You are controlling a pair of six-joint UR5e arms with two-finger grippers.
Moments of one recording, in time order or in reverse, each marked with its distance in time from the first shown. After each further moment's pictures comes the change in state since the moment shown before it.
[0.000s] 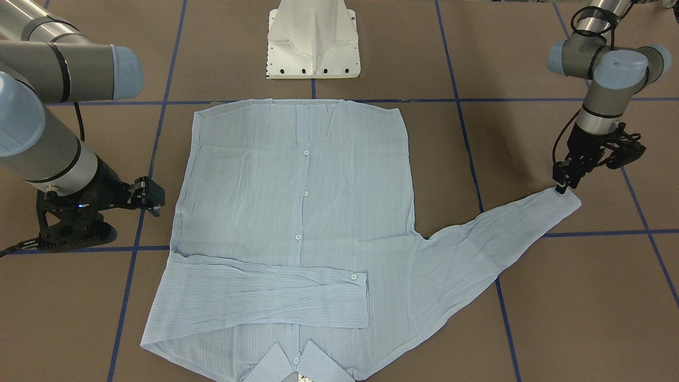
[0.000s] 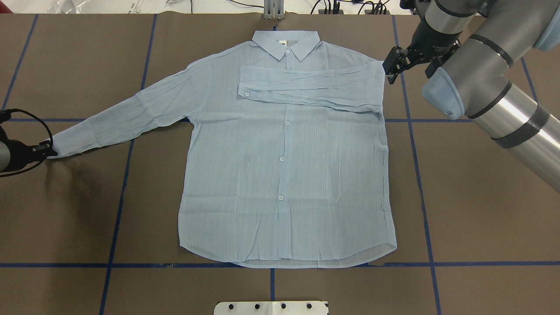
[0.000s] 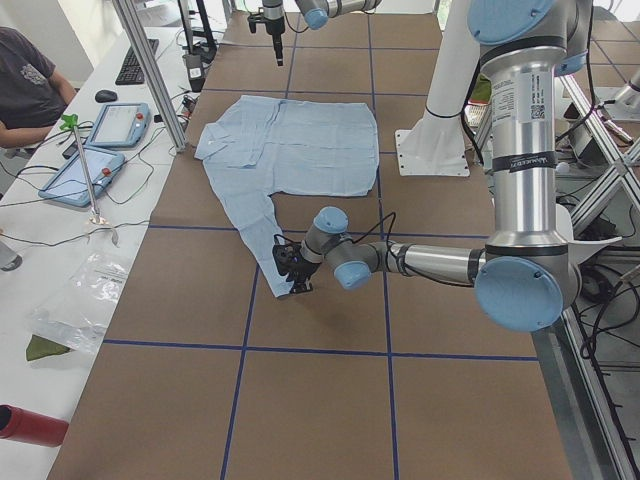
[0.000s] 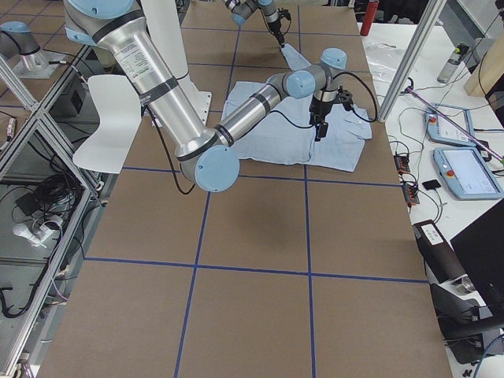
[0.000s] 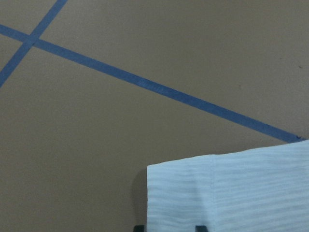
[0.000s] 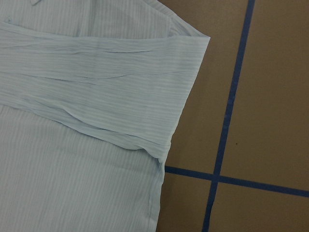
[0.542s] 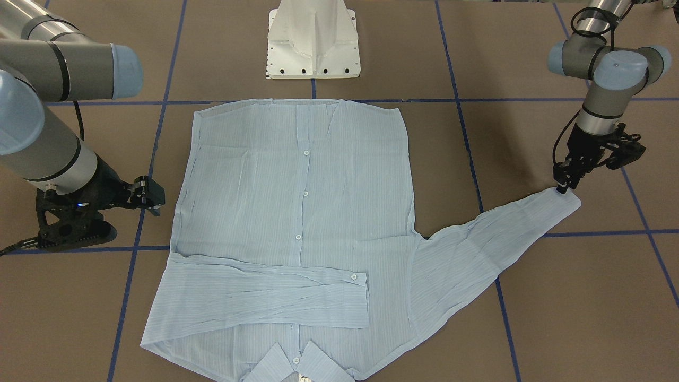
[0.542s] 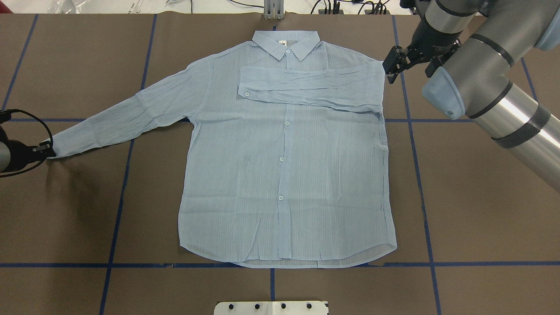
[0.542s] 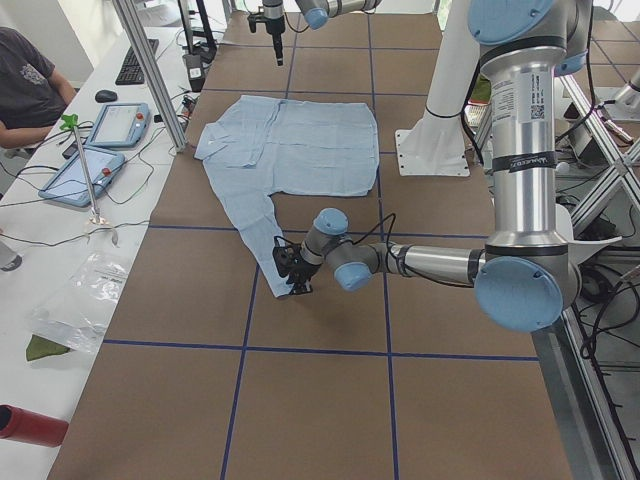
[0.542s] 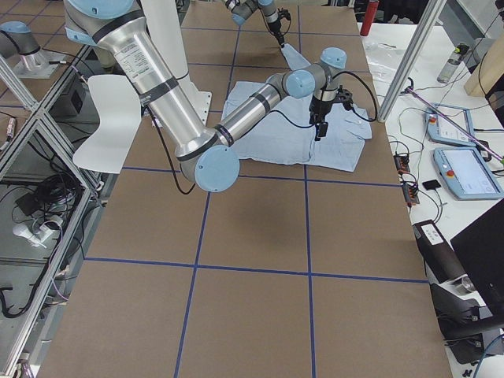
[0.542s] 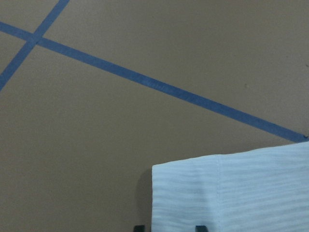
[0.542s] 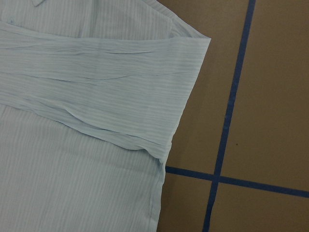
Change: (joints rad) left arm 0.001 0.000 0.000 0.000 0.001 0.000; right arm 0.001 -0.002 0.003 0.000 0.000 0.000
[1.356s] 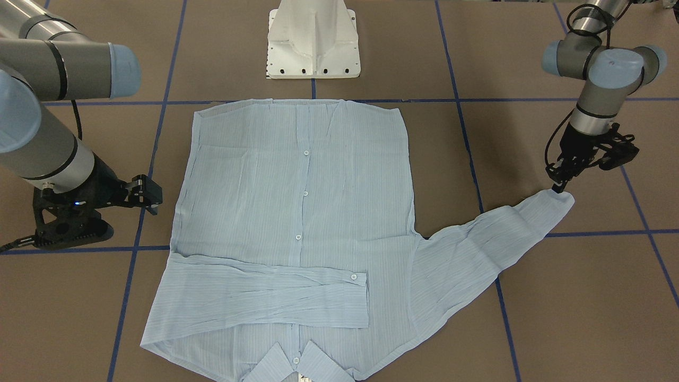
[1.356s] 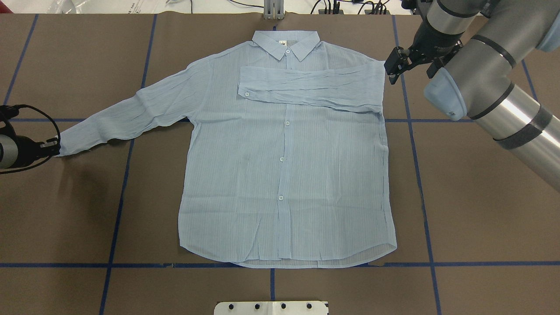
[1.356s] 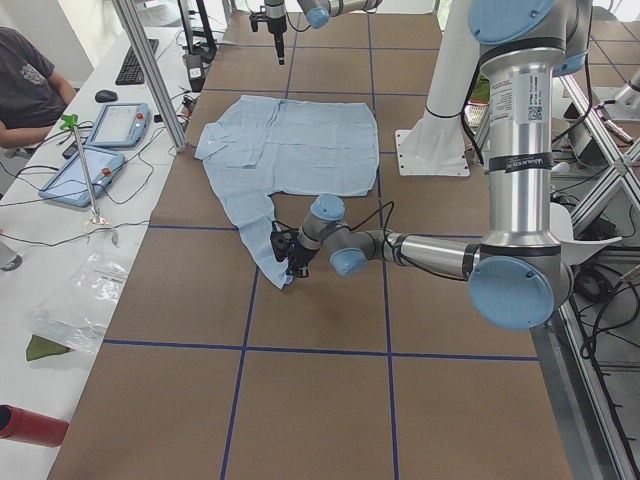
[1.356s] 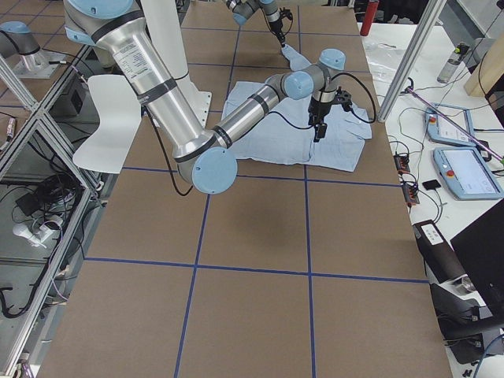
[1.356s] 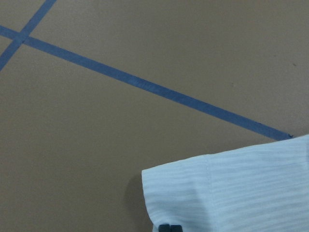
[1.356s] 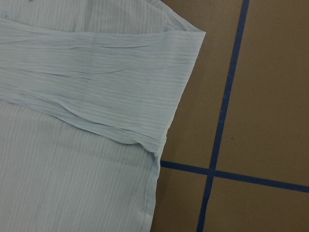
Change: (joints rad) left arm -0.011 -0.033 -0.092 0.079 -0.040 0.000; right arm 0.002 -0.033 0.035 -0.001 0.001 0.000
